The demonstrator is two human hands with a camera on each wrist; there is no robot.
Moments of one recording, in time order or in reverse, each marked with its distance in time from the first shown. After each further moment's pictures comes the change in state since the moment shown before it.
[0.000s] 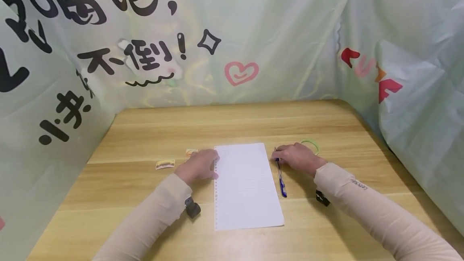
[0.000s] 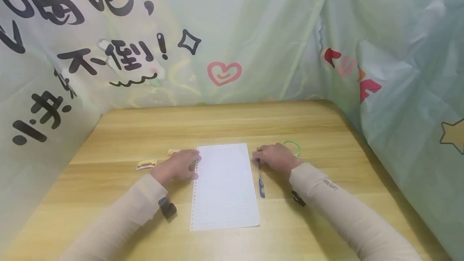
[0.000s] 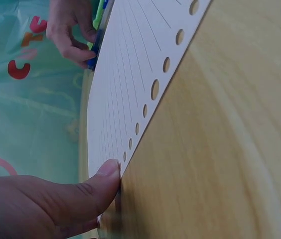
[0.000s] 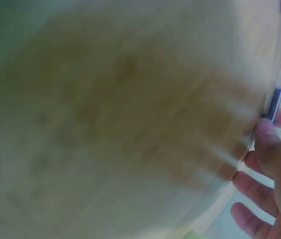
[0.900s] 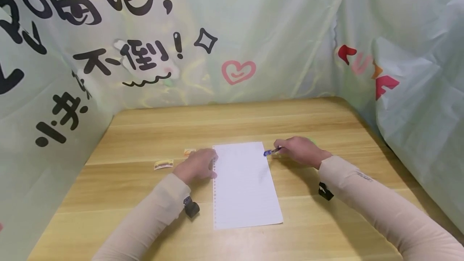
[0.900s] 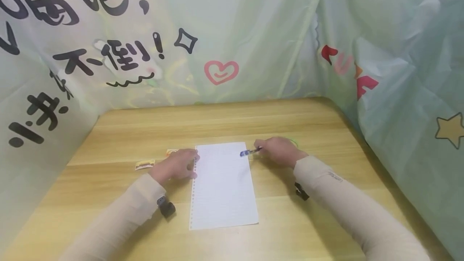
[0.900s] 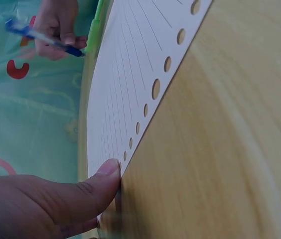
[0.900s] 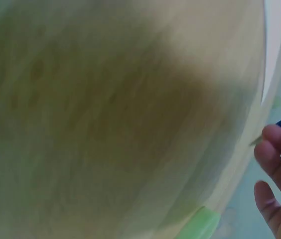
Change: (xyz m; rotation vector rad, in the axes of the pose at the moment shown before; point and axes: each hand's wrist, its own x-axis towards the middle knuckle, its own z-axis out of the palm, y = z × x) left_hand -0.001 0.003 -0.001 -0.004 -0.005 -0.015; right_hand -0.005 0.010 -0.014 0.207 0.087 0.095
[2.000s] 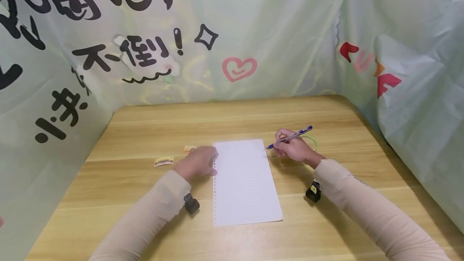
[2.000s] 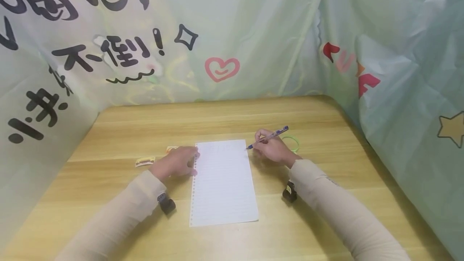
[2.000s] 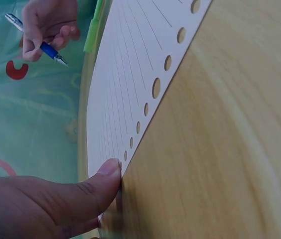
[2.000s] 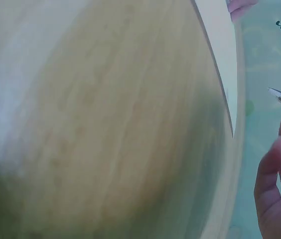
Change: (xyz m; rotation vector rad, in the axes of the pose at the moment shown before) left_hand 0.002 0.000 -0.001 0.013 -0.020 -0.014; right_hand 0.011 -0.023 0.002 0.925 0.095 0.442
